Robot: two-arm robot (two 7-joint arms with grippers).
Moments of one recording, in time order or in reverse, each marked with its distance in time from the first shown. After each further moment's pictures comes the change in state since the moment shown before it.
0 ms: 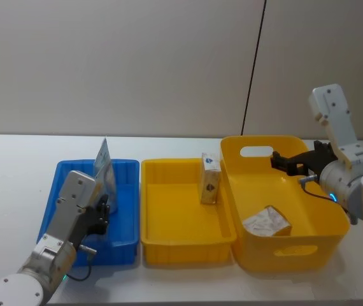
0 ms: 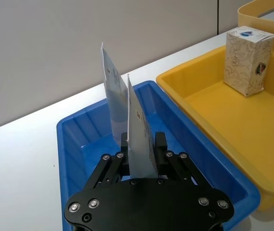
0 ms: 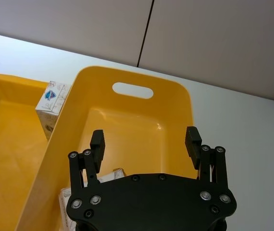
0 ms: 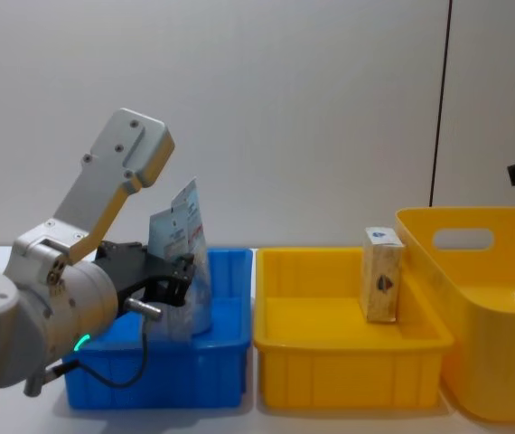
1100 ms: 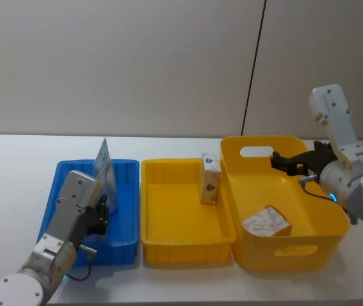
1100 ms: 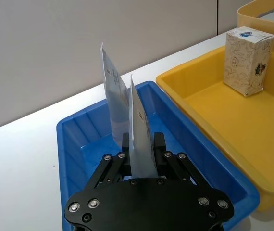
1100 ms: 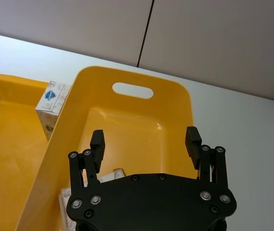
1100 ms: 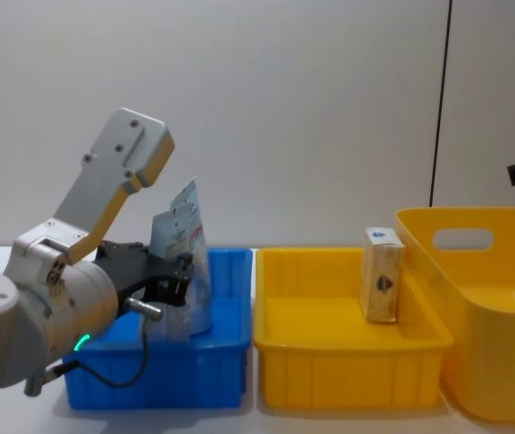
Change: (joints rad) left arm 0.000 0.000 0.000 0.000 0.000 -0.001 -0.001; right arm 0.000 0.000 0.000 0.000 0.000 0.000 0.000
